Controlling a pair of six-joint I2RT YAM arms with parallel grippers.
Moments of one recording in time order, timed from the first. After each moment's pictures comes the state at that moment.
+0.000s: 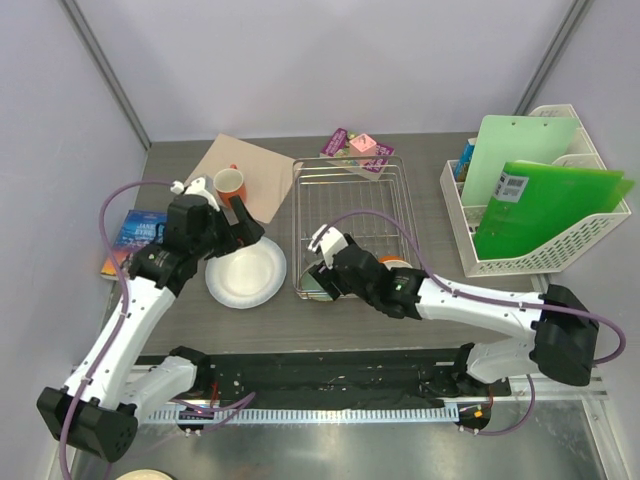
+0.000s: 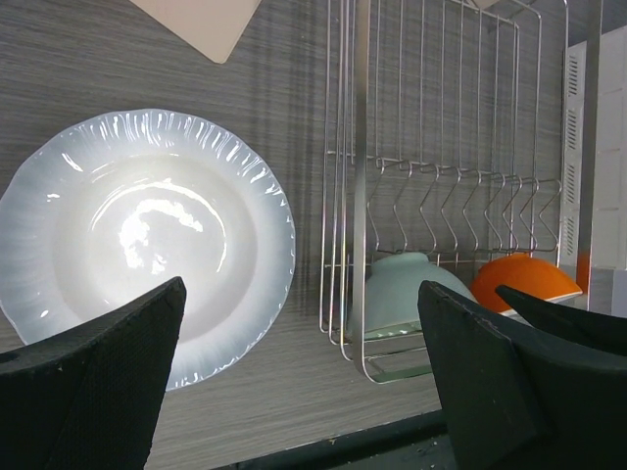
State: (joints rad) left arm -0.32 0.97 1.00 -0.64 0.02 -0.60; right arm 1.07 1.30 0.86 -0.16 0.38 0.00
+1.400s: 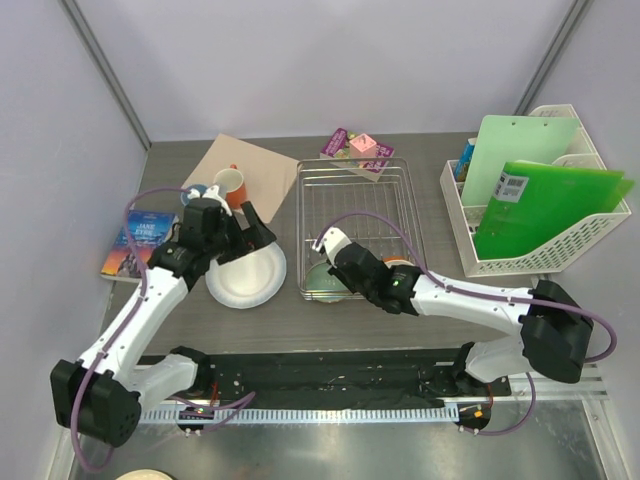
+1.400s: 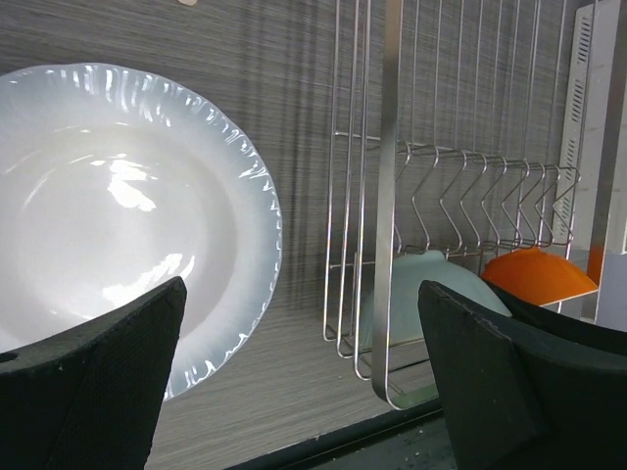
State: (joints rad) left arm -0.32 1.04 0.89 -0.52 0.11 -0.65; right arm 1.01 1.35 0.82 -0.17 0.41 -0.04
